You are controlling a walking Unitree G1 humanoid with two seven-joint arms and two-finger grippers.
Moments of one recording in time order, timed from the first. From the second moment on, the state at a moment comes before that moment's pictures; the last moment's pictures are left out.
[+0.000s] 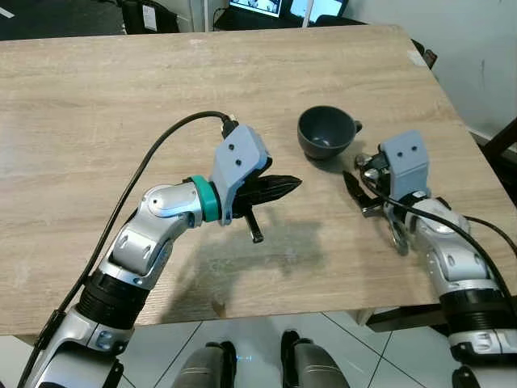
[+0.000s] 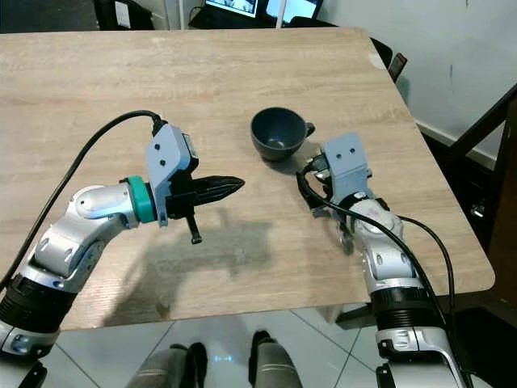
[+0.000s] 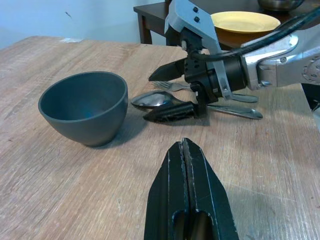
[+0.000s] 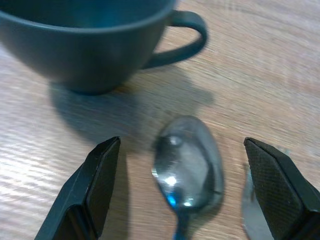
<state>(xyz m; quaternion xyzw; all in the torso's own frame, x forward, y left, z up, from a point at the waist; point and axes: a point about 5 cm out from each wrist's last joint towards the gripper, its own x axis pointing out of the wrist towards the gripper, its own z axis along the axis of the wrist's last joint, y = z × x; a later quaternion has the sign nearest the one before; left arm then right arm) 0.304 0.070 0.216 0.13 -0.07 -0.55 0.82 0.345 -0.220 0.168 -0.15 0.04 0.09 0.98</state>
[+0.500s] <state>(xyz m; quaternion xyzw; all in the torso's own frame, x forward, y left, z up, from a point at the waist) 0.303 0.072 0.208 0.12 -0.07 -0.54 0.83 0.352 -0.242 0.157 0.01 0.08 0.05 1.00</state>
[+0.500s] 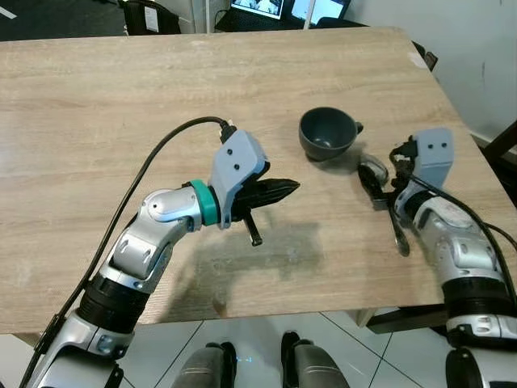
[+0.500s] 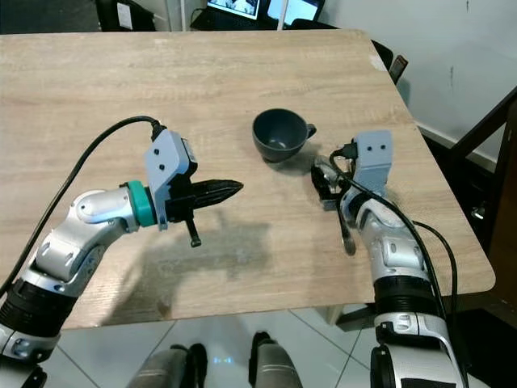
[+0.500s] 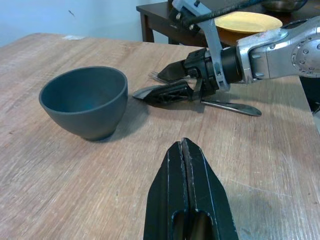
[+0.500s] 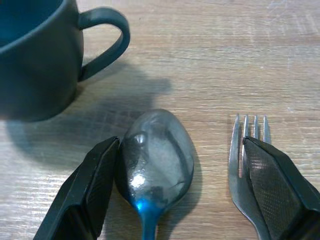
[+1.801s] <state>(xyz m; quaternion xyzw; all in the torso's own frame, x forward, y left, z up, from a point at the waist) 0.305 0.083 0.217 0.08 -0.10 -0.45 0.88 0.339 -0.184 0.215 0.12 -0.11 0.18 0.97</state>
